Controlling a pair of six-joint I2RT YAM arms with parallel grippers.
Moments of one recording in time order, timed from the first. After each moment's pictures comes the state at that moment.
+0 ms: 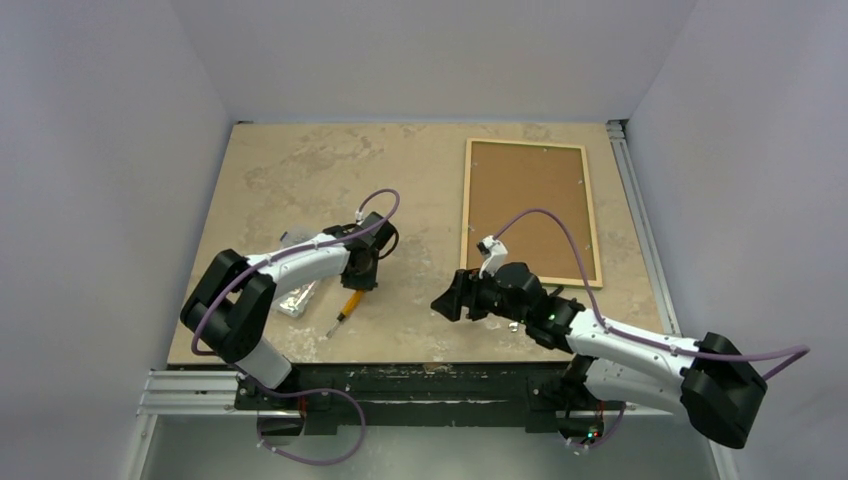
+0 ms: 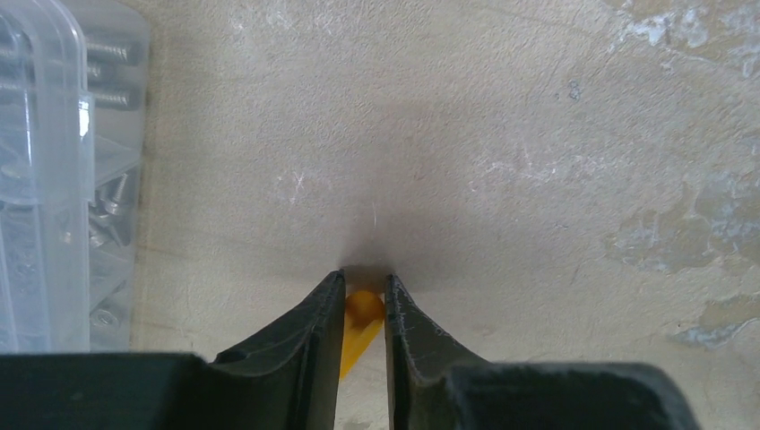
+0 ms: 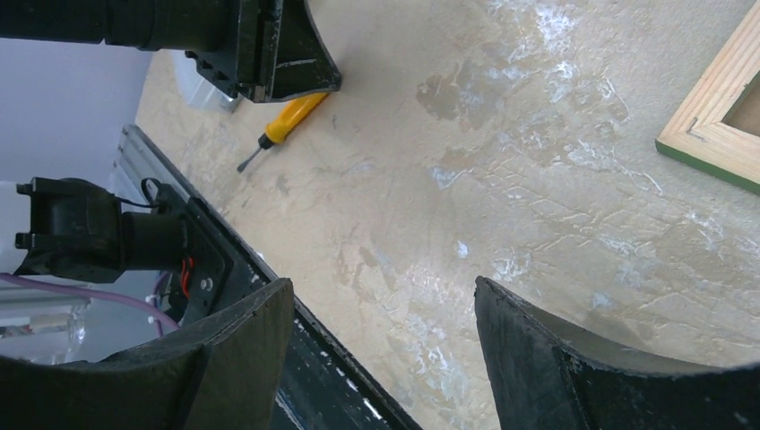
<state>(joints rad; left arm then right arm) -0.63 1.59 0.91 -0.64 -0.26 -0.51 0.89 0.99 0.39 0.15 -0.08 0.75</state>
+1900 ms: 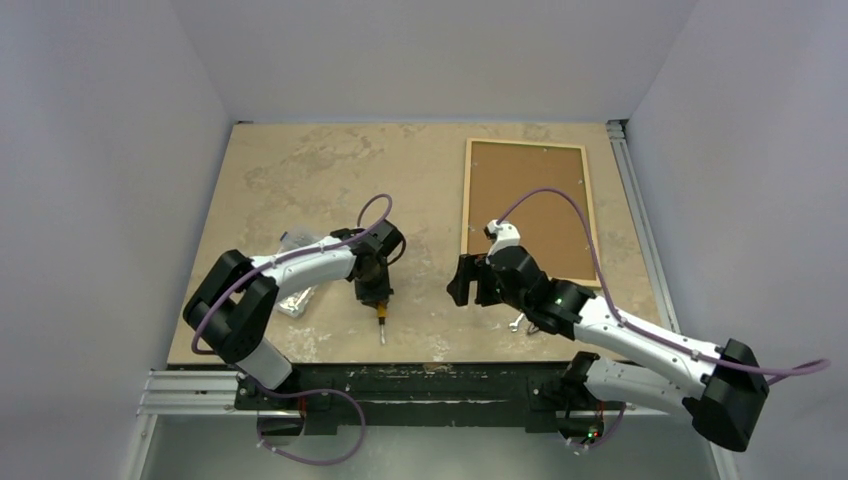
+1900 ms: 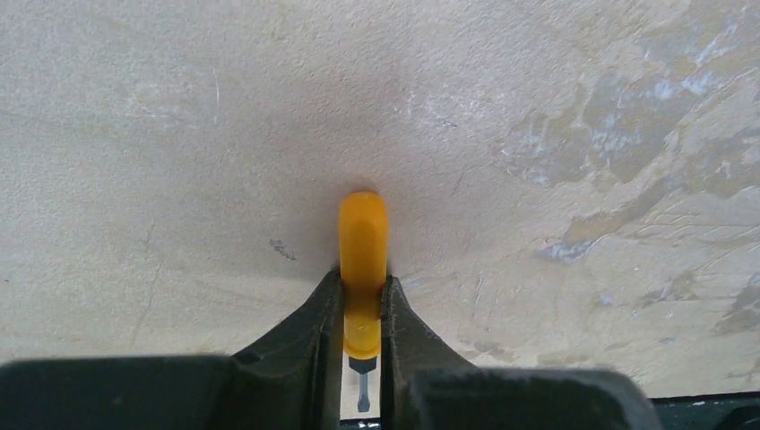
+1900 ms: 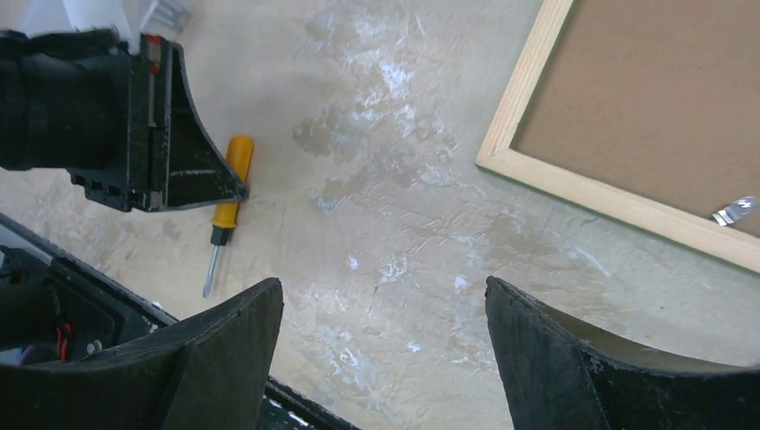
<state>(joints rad) -0.69 1.60 0.92 -0.70 -0.04 -0.86 0.88 1.01 0.62 -0.26 0.17 0.65</state>
